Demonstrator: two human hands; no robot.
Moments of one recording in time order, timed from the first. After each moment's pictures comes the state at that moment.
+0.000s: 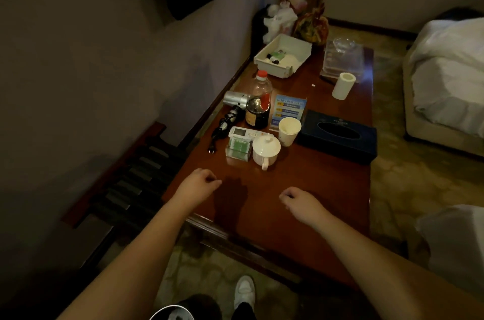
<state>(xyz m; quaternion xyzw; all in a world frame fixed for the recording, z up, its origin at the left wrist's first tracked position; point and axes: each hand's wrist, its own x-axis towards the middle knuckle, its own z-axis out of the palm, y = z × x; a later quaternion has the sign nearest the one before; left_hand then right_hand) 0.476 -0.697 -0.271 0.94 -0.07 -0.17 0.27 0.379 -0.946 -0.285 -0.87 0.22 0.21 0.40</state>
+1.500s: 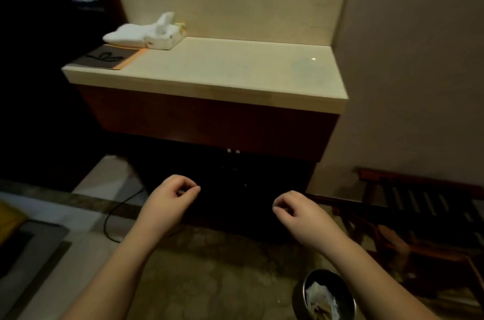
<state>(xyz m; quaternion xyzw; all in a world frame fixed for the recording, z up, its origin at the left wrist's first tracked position) -0.251 -0.229 -0.136 0.77 0.49 0.23 0.34 -0.004 -0.370 -0.149 -0.74 -0.58 0.26 0.22</state>
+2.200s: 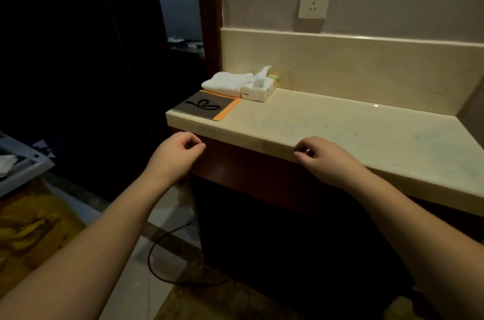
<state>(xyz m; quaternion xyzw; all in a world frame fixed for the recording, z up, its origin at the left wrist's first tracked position) -0.362 0.014 -0.031 0.73 0.56 0.34 0.19 -0.068 -0.061 -0.020 -0.70 -0.69 0.09 0.19</state>
